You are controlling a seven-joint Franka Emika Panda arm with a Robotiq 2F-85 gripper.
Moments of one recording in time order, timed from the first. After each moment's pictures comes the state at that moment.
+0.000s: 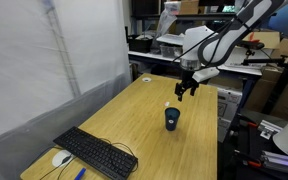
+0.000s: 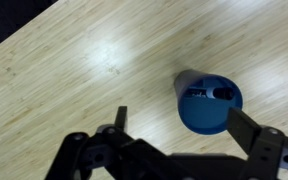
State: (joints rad) arm 0.03 0.05 0.06 -2.48 0.01 2.52 0.47
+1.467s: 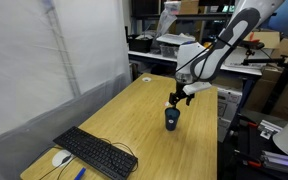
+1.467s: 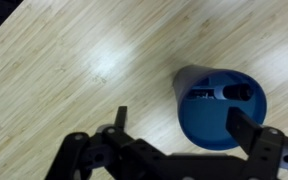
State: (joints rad) arm 0.08 0.24 0.03 -2.43 0.01 2.67 0.62
